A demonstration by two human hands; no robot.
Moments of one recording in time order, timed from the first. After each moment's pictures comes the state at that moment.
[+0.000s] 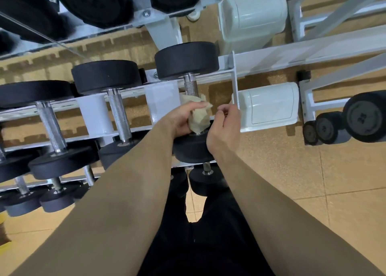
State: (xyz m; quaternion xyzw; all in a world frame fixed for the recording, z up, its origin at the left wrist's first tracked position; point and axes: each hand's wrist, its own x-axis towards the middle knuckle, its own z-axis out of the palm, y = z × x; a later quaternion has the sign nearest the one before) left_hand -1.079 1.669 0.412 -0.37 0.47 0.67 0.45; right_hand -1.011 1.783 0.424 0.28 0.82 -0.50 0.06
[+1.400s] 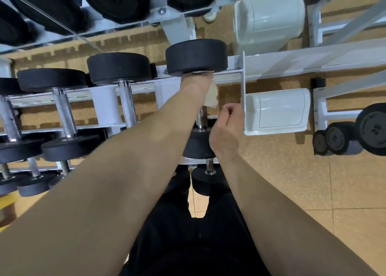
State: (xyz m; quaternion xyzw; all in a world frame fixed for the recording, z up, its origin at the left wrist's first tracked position) left_hand -1.132 1.699 0.408 -0.41 0.67 0.57 0.24; right_hand -1.009 1.784 0.417 0.28 0.80 -0.52 0.06
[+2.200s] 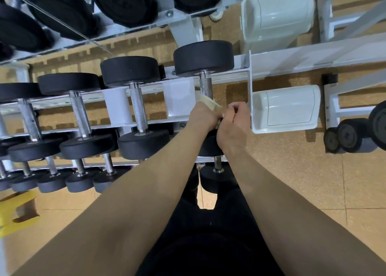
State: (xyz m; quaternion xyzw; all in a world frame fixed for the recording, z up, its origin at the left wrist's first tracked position) left_hand -1.061 1.705 0.425 -0.35 0.79 0.37 0.34; right_hand -1.013 1.786 0.427 0.30 0.80 -0.51 0.10
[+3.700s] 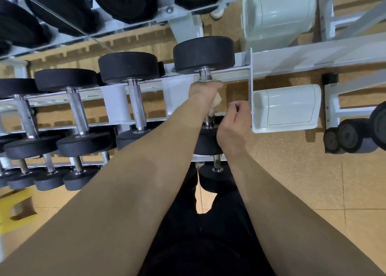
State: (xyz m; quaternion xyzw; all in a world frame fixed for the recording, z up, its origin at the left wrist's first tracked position) left_hand -1.110 1.706 0.420 -0.44 0.68 0.51 0.28; right_hand -1.010 1.786 0.422 0.28 0.81 -0.52 0.07
